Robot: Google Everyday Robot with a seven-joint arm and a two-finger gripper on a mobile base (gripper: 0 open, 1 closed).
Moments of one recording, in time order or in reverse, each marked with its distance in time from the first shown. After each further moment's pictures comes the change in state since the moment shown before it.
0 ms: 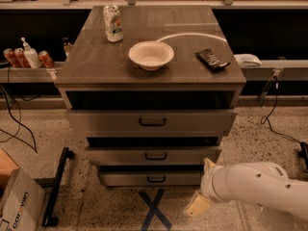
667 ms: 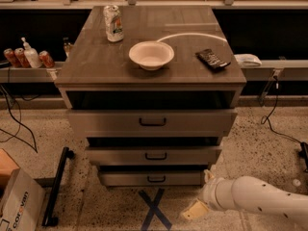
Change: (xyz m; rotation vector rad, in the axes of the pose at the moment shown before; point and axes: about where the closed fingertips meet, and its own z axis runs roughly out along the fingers) arm 0.034 0.003 0.072 -0.053 -0.143 0.162
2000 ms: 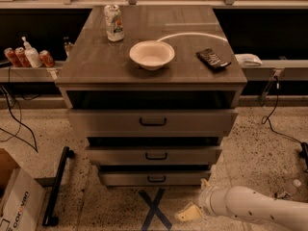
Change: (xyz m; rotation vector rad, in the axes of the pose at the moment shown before) arm 0.040 -0.001 0.067 -0.020 -0.056 0.148
